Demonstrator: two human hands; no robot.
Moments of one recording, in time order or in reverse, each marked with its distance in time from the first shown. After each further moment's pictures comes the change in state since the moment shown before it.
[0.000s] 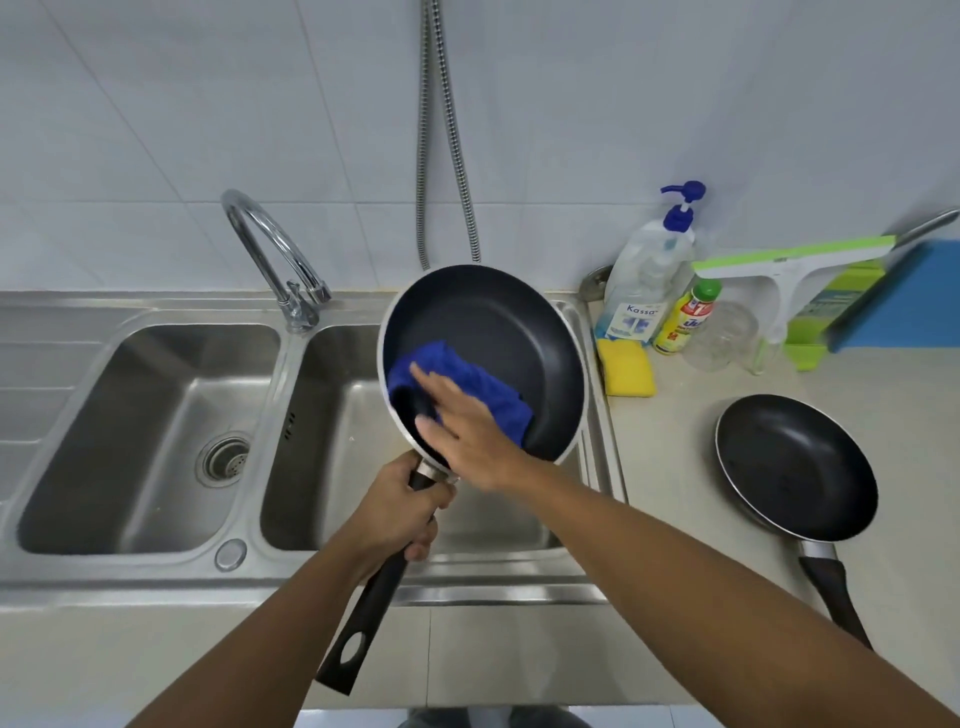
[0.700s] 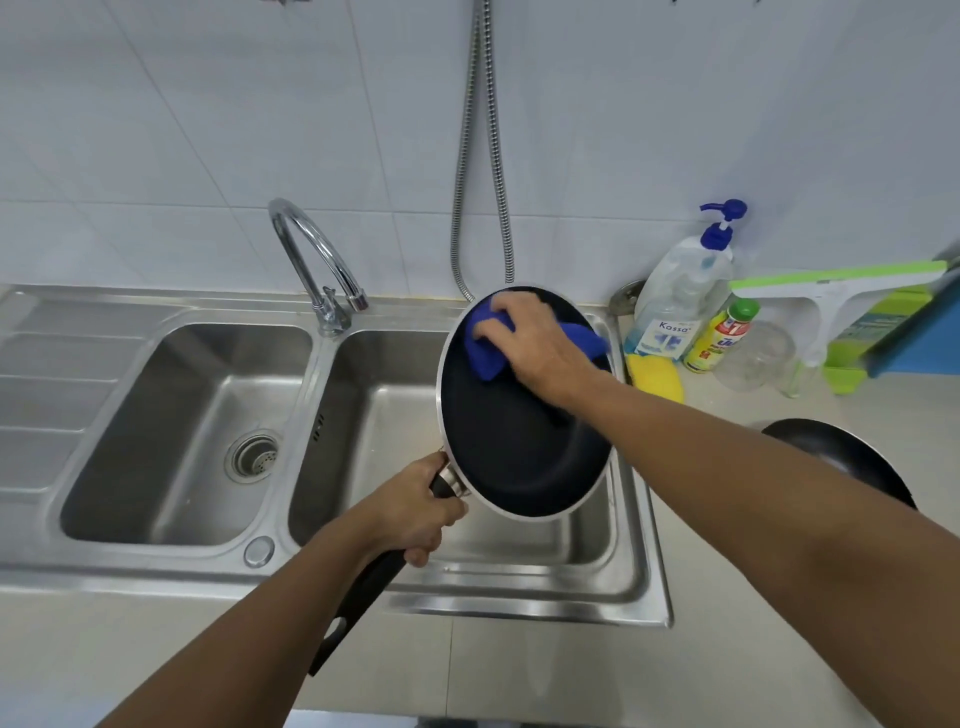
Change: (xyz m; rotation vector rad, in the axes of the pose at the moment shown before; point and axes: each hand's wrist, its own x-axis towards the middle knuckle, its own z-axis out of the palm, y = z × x) left_hand -0.004 0.026 -0.028 0.234 -0.172 -0.093; right_hand 0.061 -0.001 -0.095 -0.623 0.213 -0.257
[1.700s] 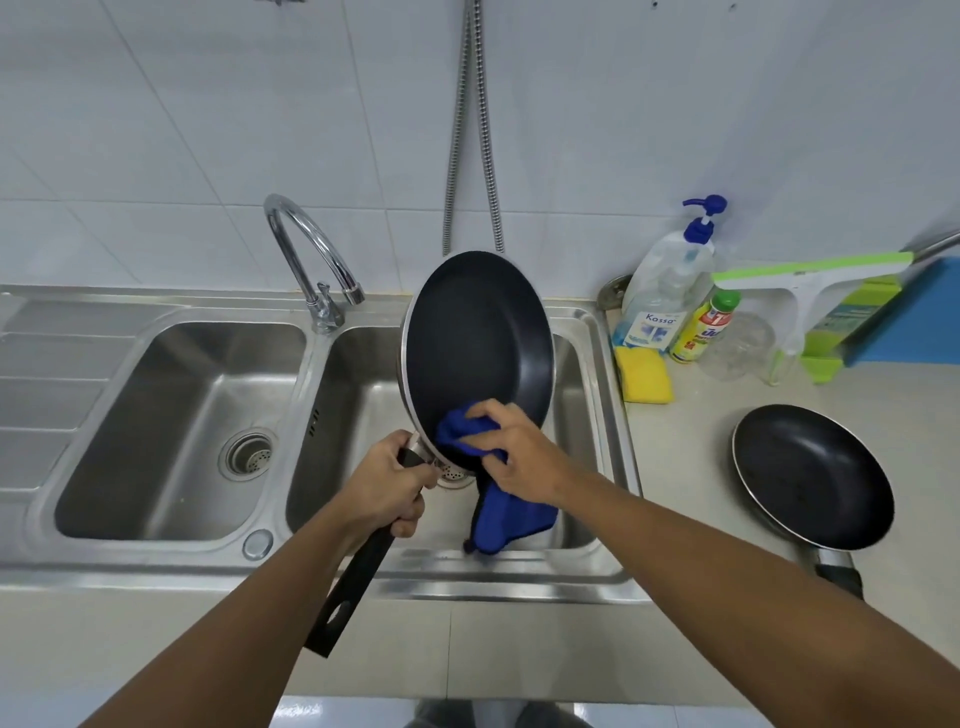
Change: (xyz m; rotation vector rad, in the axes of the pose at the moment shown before) left_hand -0.005 -0.011 -0.011 -0.251 0.172 0.076; right_hand -0.103 -0.041 0.057 0.386 -0.261 0.067
